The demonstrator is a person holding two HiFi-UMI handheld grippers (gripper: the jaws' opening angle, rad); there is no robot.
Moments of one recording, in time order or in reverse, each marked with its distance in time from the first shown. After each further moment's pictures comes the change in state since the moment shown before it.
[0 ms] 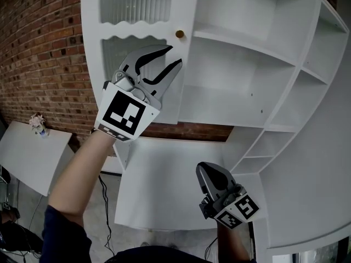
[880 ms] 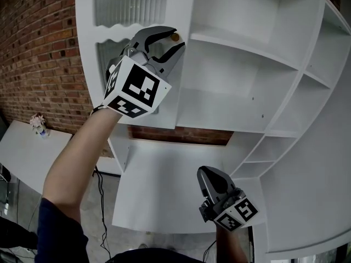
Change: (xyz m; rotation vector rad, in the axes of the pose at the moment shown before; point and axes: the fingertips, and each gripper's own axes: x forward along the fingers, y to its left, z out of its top) left arm 0.058 0.033 -0.016 0.140 0.130 0.057; right arm -0.004 -0.028 -0.008 0.044 0.005 -0.009
